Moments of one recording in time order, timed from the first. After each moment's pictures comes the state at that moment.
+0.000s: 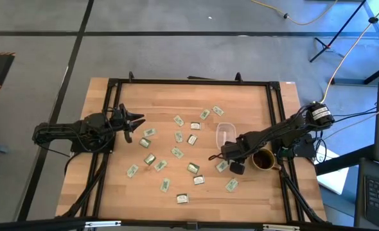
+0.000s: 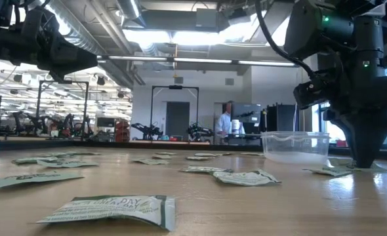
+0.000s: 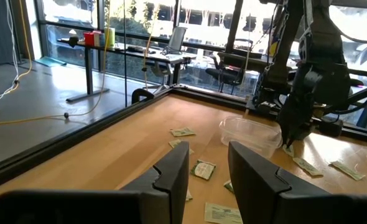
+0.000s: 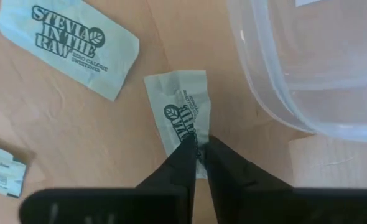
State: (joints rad) left arm 0.04 0.00 0.07 -0.09 -0.32 -0.17; right arm 0.27 1.59 0.79 -0.70 -0.03 0.60
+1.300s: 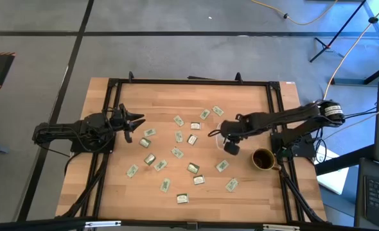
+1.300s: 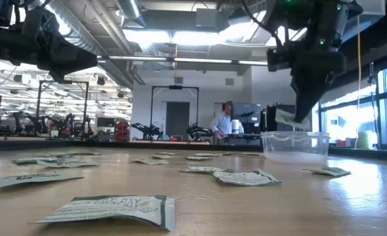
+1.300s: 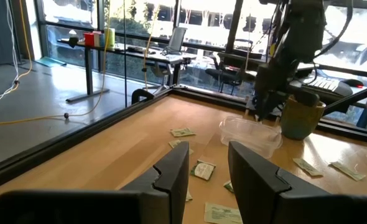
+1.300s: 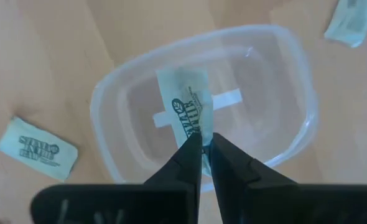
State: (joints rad) left arm 0.04 0.00 0.07 -0.09 -0.32 -0.17; right arm 0.05 1.43 0.90 -0.78 0.16 0.39
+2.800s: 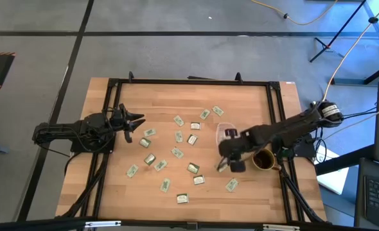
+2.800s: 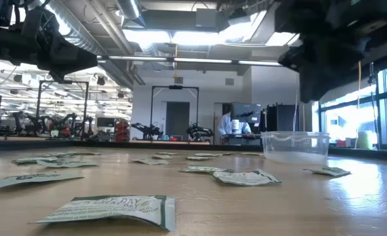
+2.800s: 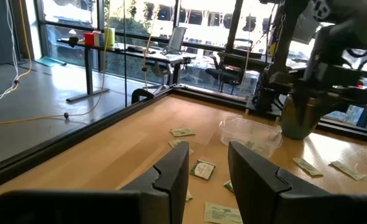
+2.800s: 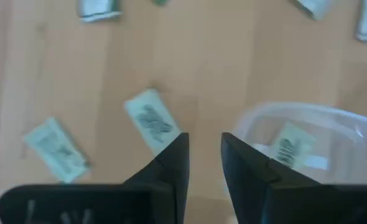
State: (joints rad) left arm 0.04 0.00 0.07 -0.09 -0.32 -0.17; right arm 0.31 1.46 0.99 -0.73 0.09 0.14
